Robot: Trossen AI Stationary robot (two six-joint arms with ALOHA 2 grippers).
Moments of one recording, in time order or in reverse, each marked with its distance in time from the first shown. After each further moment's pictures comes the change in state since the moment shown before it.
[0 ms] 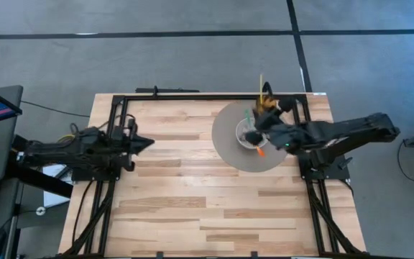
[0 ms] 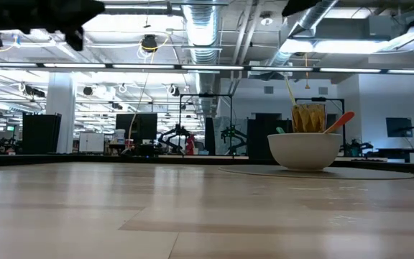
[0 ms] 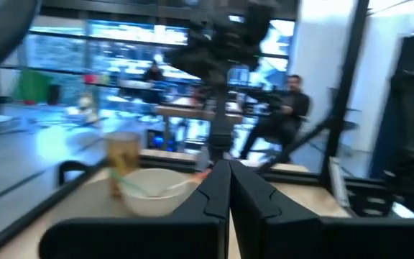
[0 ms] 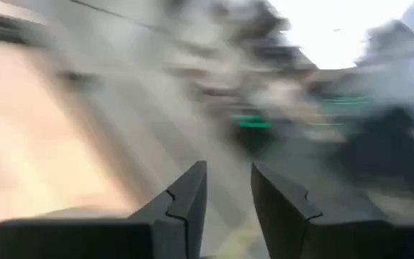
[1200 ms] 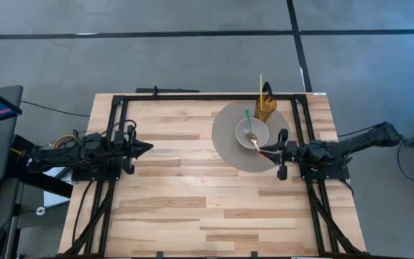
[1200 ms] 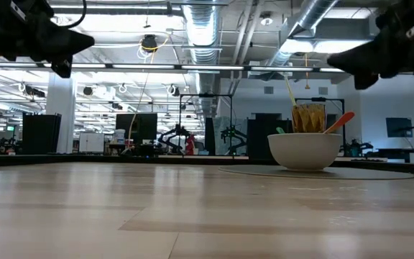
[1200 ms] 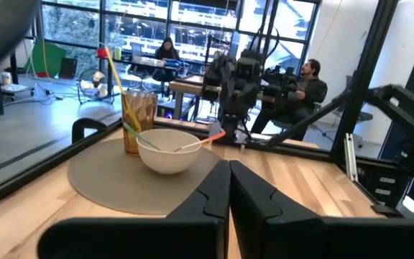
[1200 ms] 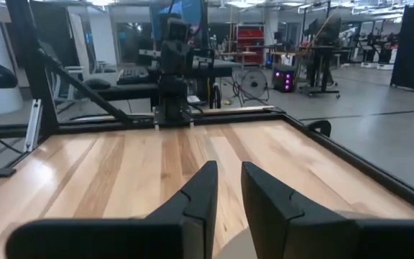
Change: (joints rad) left arm 0.000 -0.296 -0.140 -0.241 -0.059 -0.049; right arm 0.098 -0.784 -1.065 0.766 -0.832 0.230
